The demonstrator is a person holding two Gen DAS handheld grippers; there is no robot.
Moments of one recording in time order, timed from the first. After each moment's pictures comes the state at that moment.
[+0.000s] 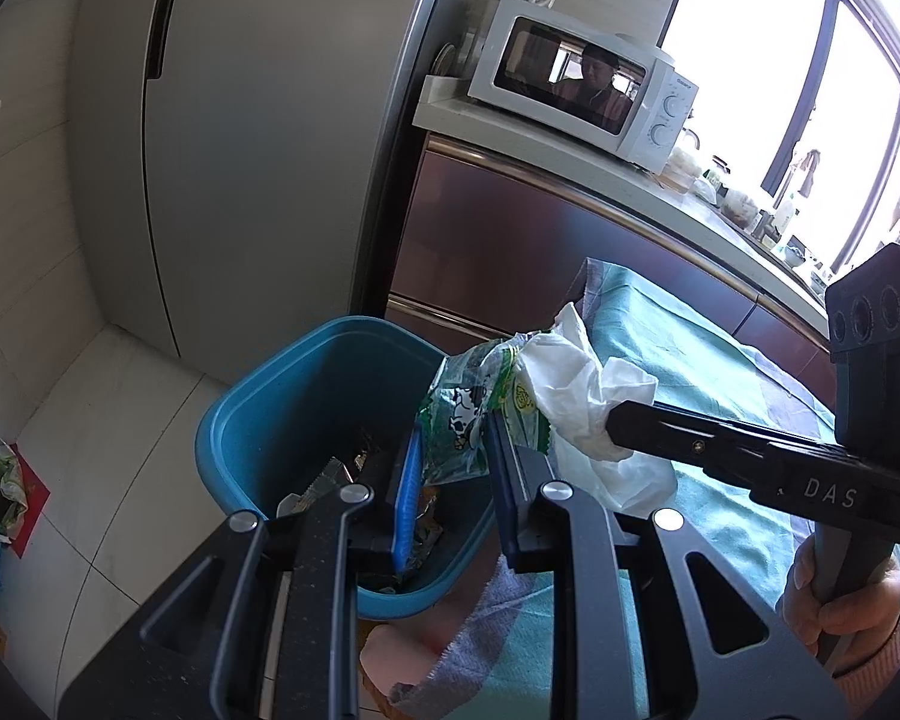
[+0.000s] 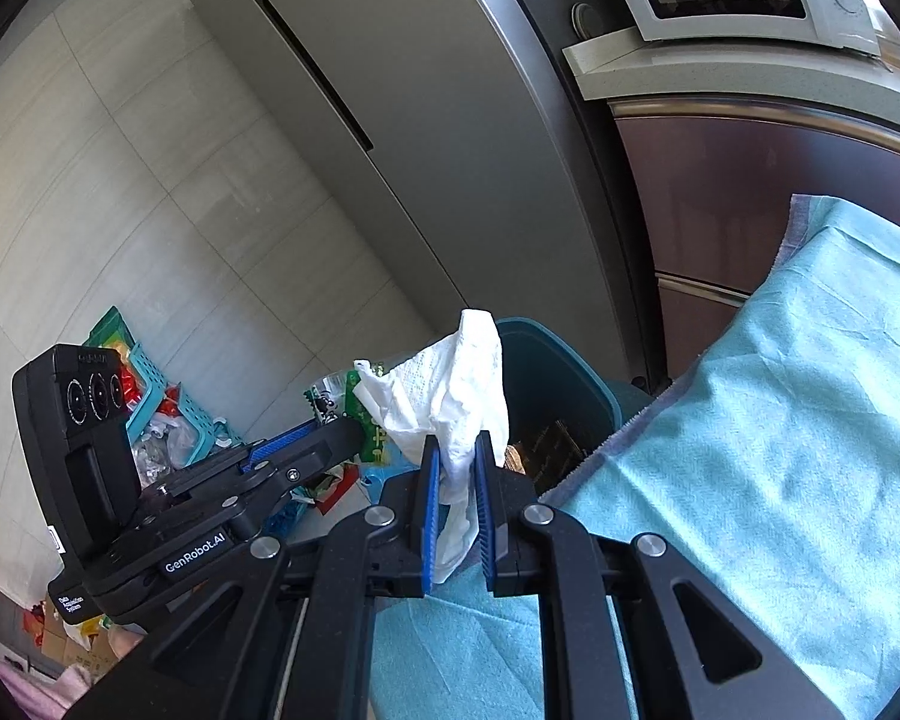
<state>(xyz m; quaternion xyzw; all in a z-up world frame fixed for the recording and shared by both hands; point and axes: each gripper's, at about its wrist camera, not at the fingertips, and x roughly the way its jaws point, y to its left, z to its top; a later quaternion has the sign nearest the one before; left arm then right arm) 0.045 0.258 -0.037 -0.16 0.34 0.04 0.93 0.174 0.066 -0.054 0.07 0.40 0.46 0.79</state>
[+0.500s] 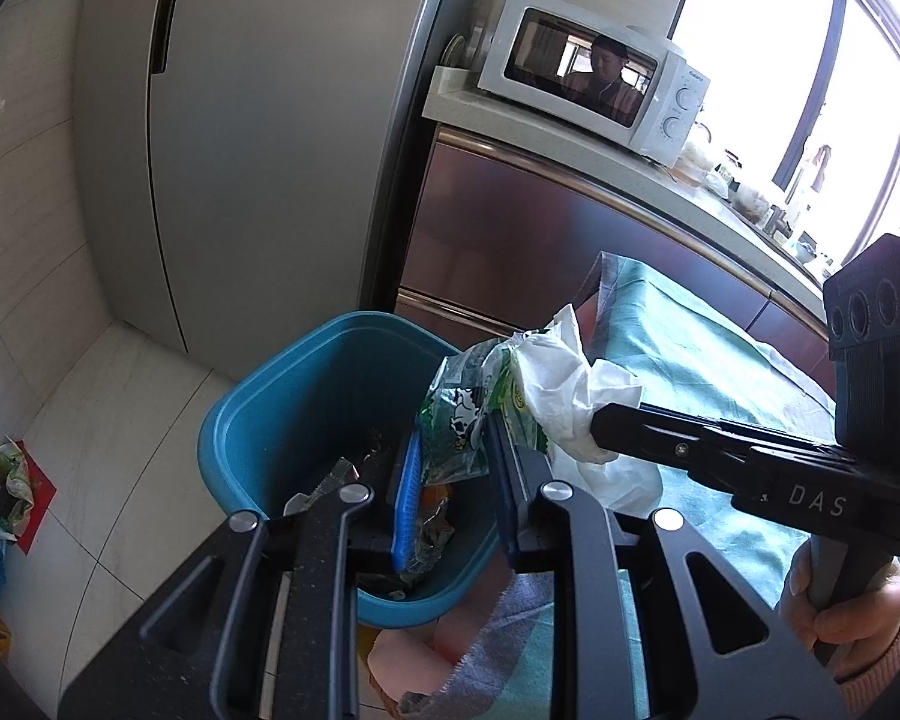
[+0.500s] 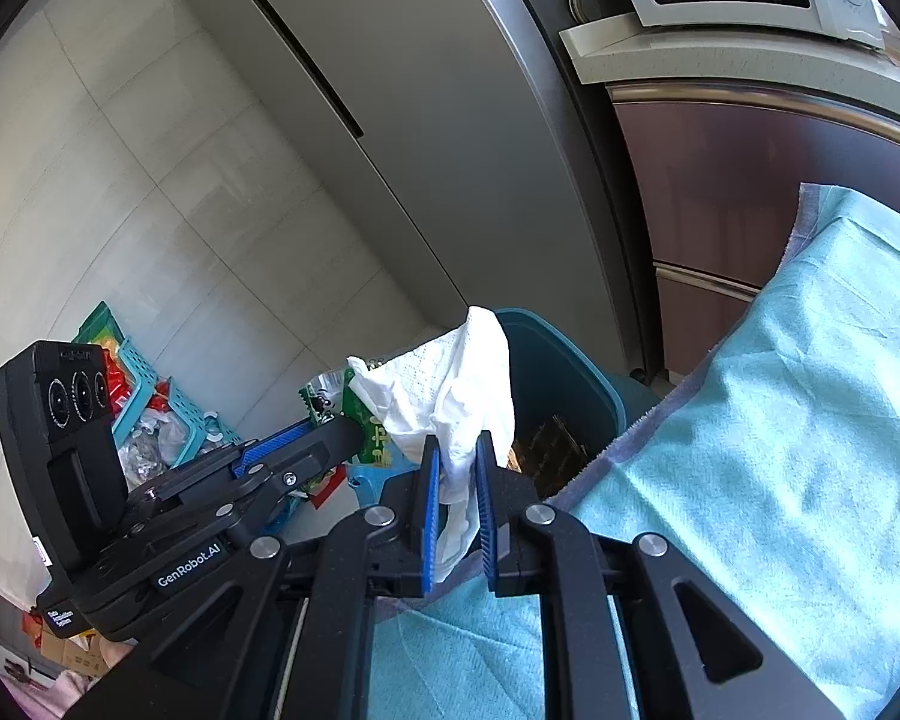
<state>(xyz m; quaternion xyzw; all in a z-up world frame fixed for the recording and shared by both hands) 0.056 0.262 -0.044 -0.16 0.35 0.05 0.92 0.181 0.084 -0.061 0.06 0.41 0.45 0.79</state>
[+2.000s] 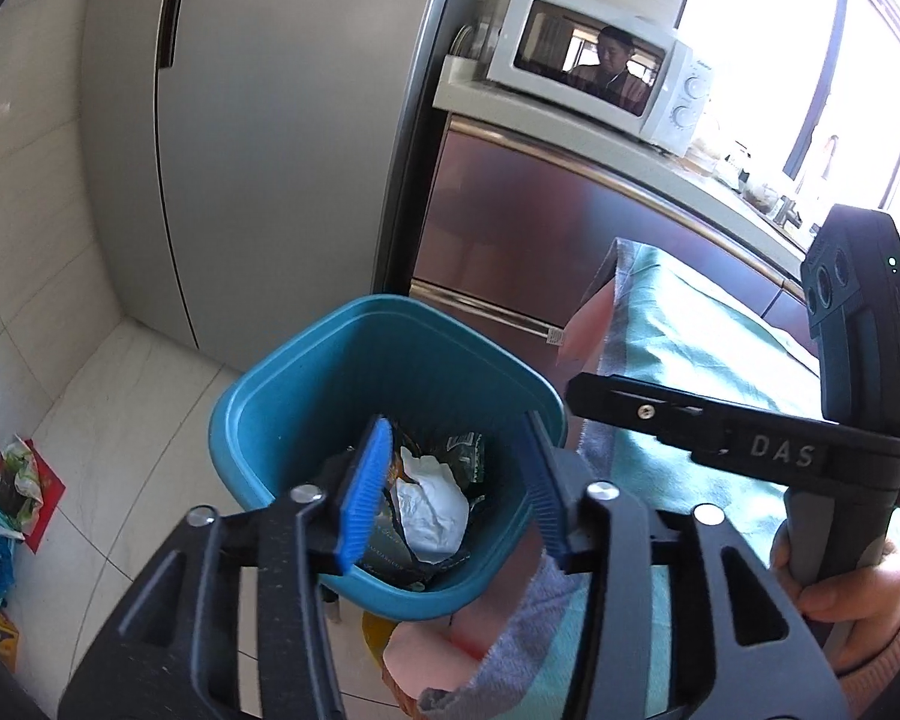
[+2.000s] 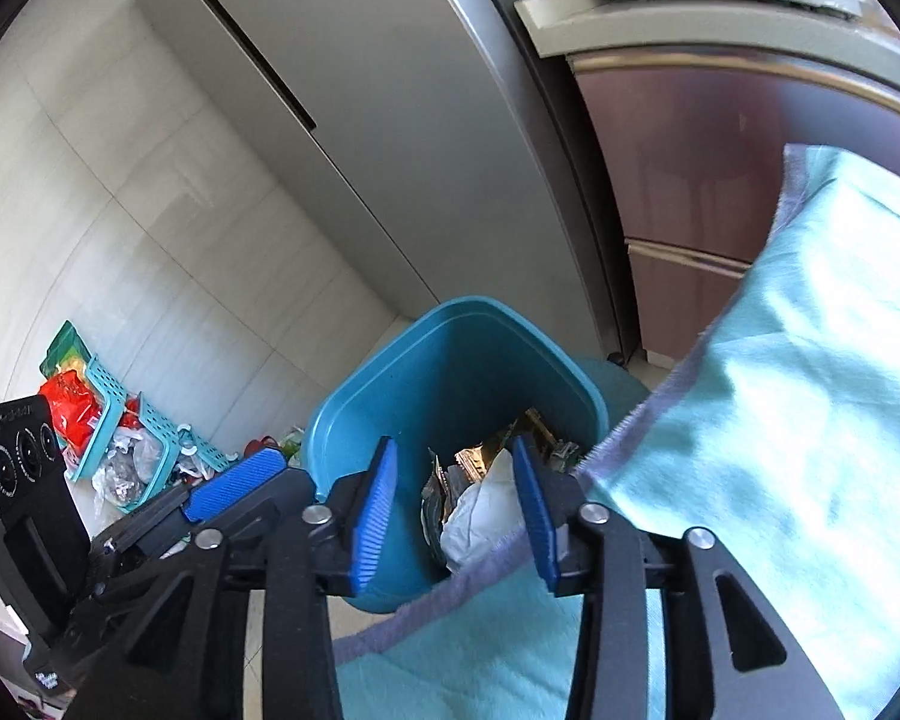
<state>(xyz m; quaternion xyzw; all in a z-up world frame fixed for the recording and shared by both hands) 0.051 0.262 -0.058 -0.14 0.35 0.06 0.92 0.188 0.089 -0.073 0.07 0.43 0.40 0.81</state>
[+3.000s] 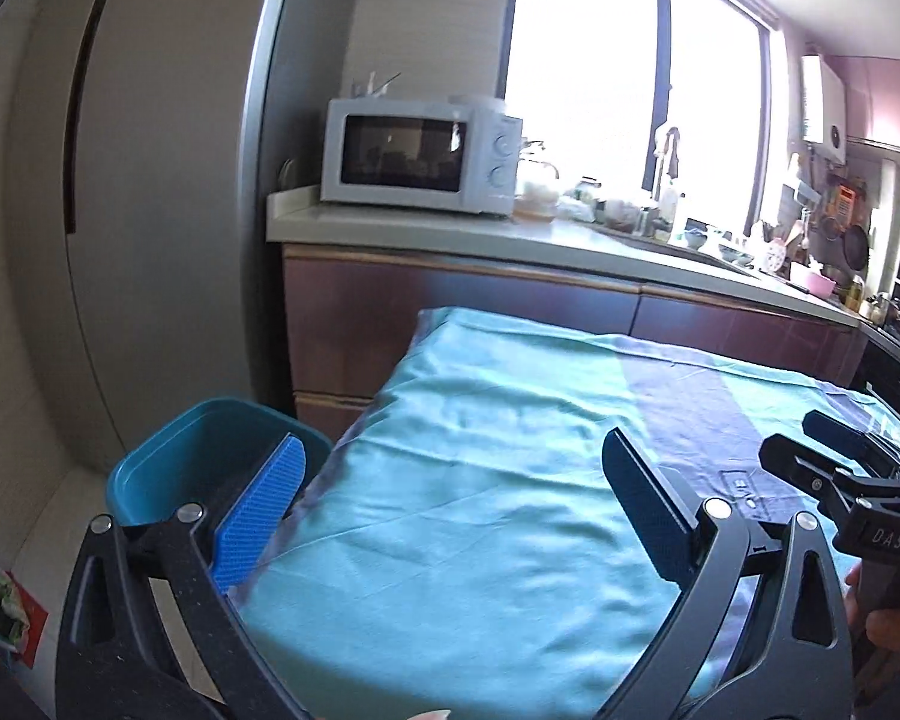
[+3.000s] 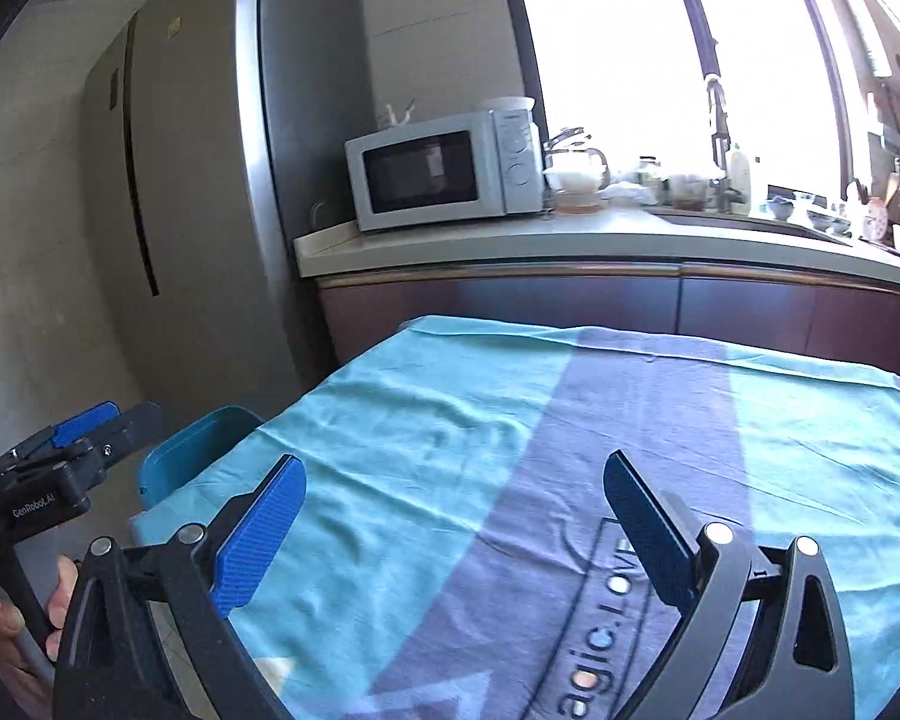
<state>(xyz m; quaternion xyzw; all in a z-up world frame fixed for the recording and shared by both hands) -0.019 0.091 -0.009 -0.04 0.20 -0.03 0.98 0.015 -0.157 -0.034 0.04 0.21 0.11 0.97</state>
